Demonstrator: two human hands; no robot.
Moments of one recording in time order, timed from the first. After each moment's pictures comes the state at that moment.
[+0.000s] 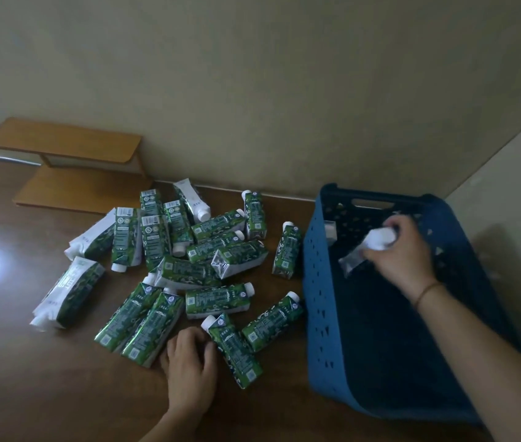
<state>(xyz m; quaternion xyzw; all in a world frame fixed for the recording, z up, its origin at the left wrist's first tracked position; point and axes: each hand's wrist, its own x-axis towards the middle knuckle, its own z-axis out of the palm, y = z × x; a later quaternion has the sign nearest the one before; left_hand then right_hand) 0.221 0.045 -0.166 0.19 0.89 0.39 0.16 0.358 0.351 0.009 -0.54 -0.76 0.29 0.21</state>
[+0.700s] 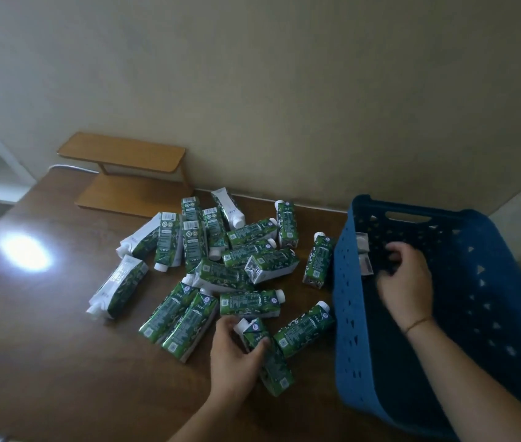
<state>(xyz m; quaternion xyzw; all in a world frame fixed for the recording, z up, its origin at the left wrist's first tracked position) 0.225 0.064 -0.123 0.10 0.82 0.50 0.27 0.333 0.317 -0.030 -0.52 -0.78 0.23 0.24</state>
